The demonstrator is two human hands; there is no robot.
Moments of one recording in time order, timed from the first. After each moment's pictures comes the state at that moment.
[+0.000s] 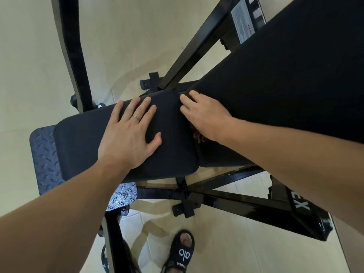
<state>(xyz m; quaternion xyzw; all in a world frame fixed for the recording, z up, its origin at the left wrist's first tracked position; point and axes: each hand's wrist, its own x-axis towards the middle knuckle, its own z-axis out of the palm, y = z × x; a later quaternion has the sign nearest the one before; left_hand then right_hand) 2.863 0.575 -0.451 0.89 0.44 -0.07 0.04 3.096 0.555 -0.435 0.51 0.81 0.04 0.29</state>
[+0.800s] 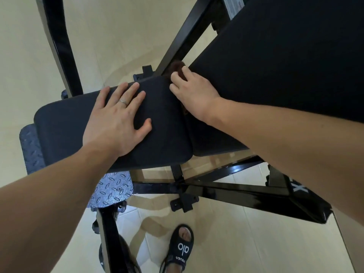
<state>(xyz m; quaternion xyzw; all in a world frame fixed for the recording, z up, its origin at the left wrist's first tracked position) 2.864 0.573 -0.453 0.89 0.45 -0.03 0.04 3.097 0.575 -0.456 0.56 0.78 0.08 0.25</state>
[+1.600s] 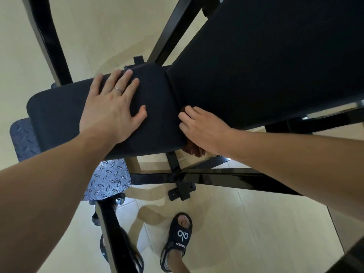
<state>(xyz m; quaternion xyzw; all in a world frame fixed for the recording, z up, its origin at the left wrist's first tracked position) 2.863 0.572 -0.456 0.90 0.43 -0.04 0.03 3.089 0.447 -0.443 0.46 0.83 0.05 0.31</state>
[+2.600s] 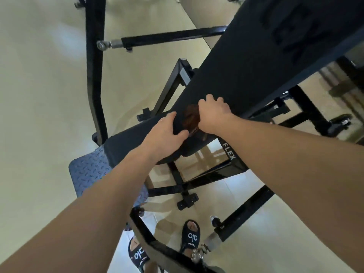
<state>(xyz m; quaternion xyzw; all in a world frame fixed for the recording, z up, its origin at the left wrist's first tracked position) 2.886 0.471 -0.135 0.79 0.42 0.00 0.46 3.055 0.446 -0.128 0.83 0.51 -0.14 0.18</state>
